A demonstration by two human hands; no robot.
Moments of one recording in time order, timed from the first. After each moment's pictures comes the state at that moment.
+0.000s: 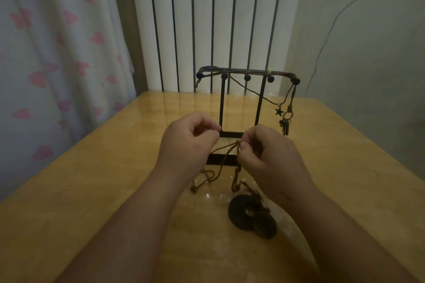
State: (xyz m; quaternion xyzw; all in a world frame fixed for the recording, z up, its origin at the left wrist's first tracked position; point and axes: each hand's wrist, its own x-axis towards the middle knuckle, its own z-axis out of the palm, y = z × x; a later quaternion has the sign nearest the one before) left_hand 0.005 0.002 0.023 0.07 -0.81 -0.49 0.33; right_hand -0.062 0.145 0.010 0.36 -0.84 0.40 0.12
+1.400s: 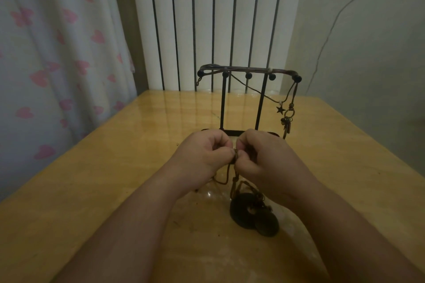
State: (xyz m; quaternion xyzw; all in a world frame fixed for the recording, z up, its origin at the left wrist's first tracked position) left_hand -0.002 -0.005 0.009 -0.01 -0.84 -0.52 0.16; right_hand -0.060 0.147 0.017 0.41 -0.85 0.32 0.07
